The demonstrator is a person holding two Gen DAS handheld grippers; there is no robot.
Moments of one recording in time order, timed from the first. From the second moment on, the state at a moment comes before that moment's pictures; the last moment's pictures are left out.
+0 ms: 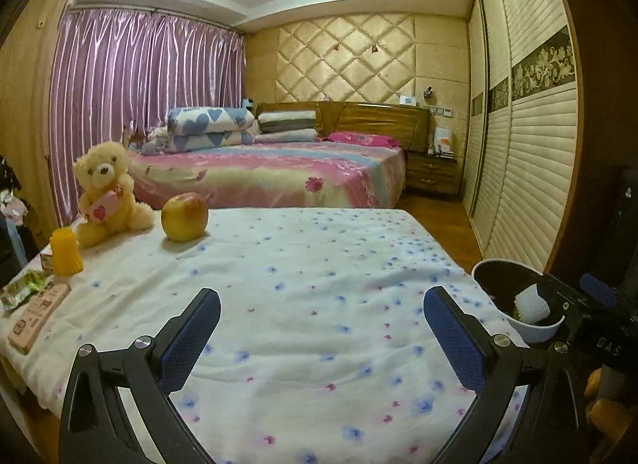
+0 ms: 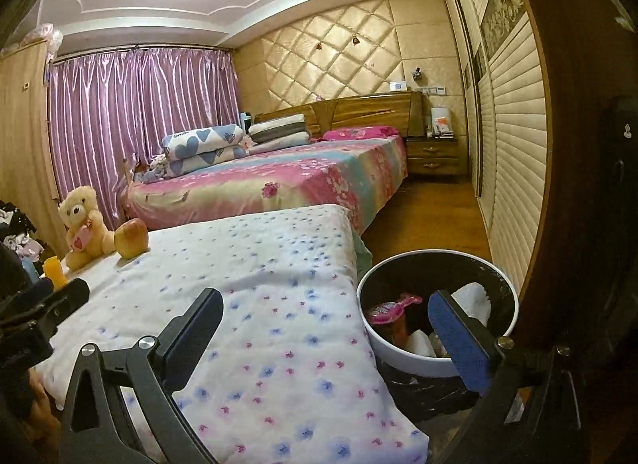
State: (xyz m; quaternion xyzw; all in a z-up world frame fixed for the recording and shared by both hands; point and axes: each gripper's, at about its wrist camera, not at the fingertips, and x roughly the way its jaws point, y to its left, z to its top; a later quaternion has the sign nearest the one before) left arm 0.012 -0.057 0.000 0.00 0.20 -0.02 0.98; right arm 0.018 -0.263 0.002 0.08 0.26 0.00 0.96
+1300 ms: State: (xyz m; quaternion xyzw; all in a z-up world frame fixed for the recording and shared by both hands) left arm 0.013 -0.044 -0.009 -0.01 0.19 -0.01 0.98; right arm 0.012 -0.249 0.005 0.07 0.25 0.01 0.96
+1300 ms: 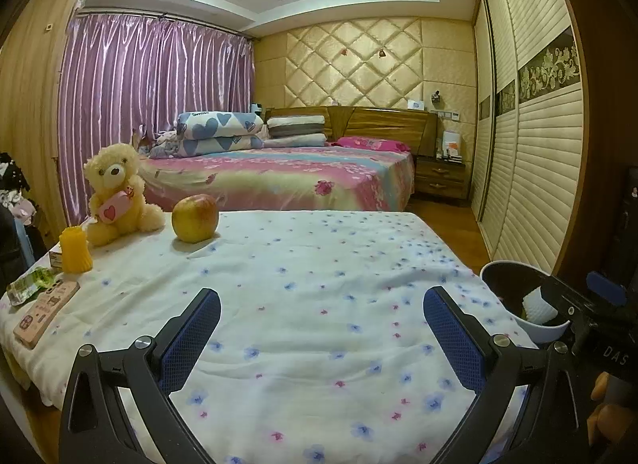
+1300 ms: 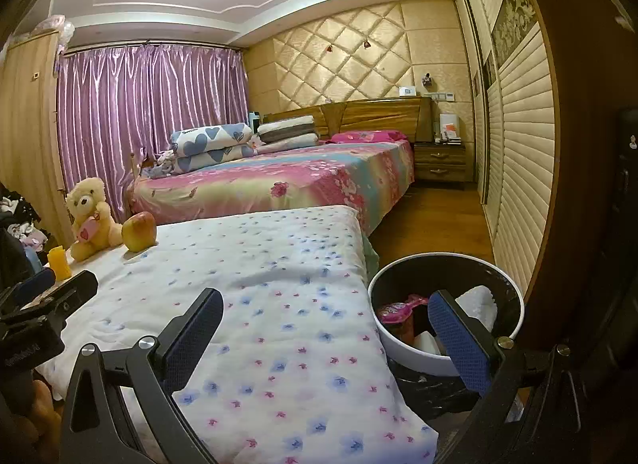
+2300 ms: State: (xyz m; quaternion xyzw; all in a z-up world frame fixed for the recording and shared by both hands) left arm 0.015 -0.042 -0.010 0.00 0.19 -0.01 0.98; right arm 0.013 -0.245 0.007 0.07 0.25 0.01 0.97
